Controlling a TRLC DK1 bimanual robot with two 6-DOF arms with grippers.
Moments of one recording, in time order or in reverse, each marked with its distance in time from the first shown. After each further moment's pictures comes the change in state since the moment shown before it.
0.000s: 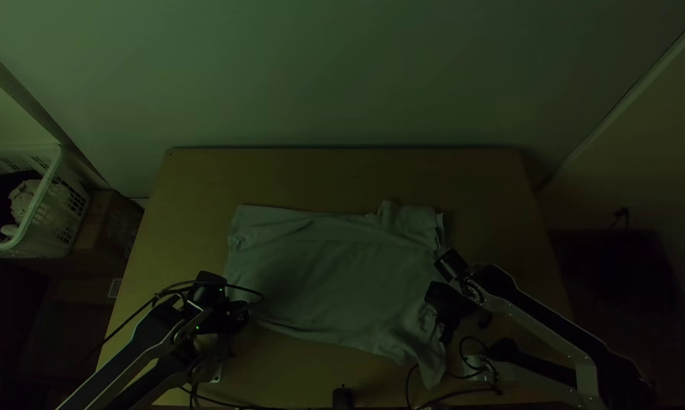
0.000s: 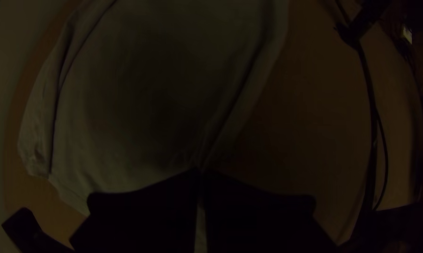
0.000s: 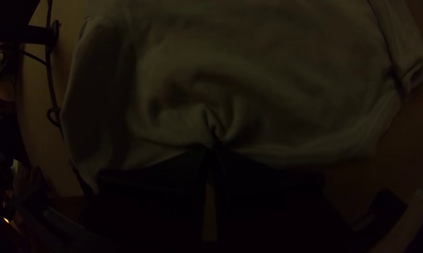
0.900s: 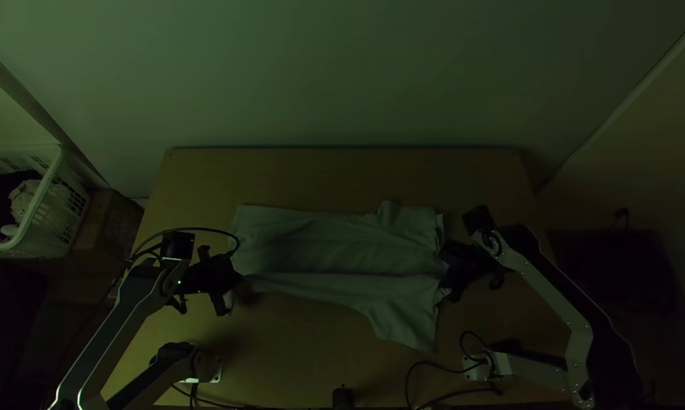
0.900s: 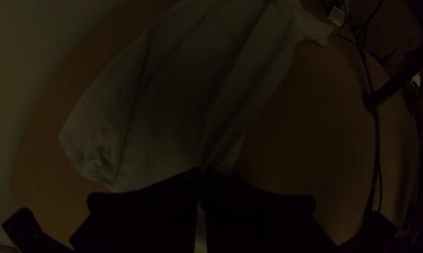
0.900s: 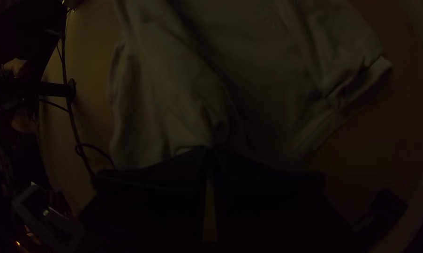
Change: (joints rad) left arm 0.386 0.262 0.262 0.035 0.193 0.169; right arm -0.308 0.158 0.311 -0.124 -0.156 -0.178
